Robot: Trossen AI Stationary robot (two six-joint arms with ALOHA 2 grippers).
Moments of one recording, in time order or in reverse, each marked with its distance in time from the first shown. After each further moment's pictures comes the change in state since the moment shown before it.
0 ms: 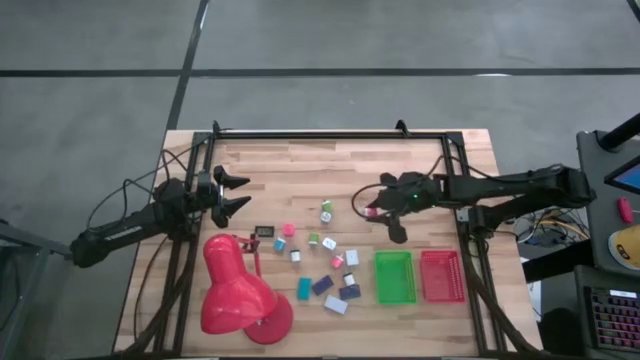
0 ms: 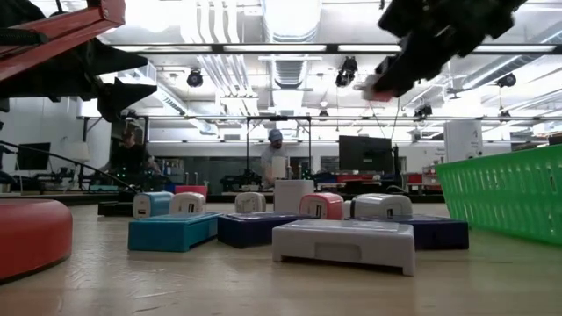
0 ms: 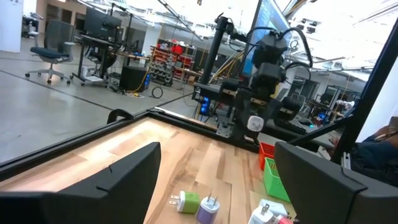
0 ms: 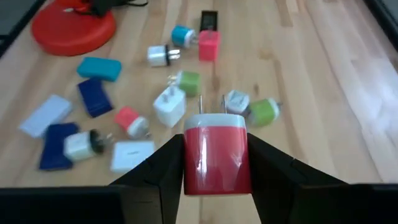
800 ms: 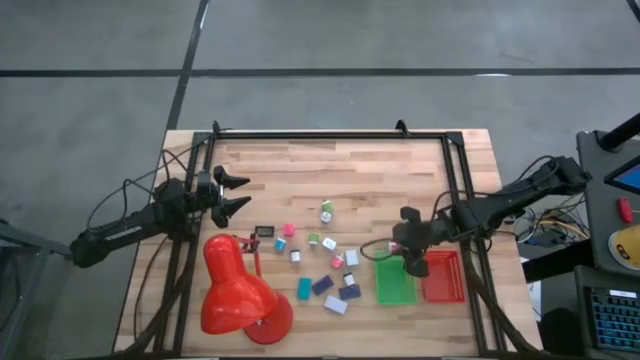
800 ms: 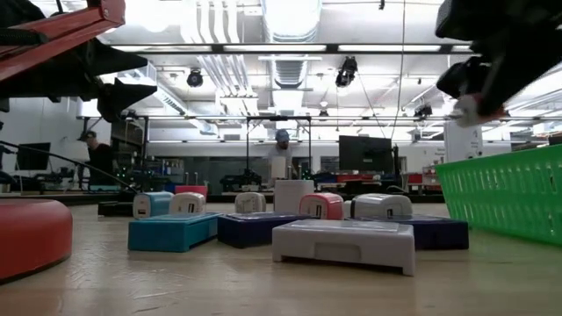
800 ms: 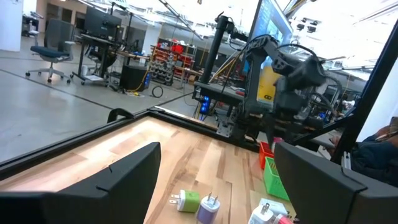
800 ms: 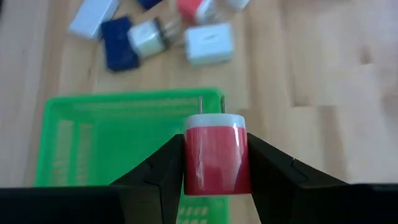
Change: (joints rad) left arm 0.000 0.000 0.000 -0.003 0.000 0.000; right arm 0.419 0.022 -0.002 -0.326 0.202 0.442
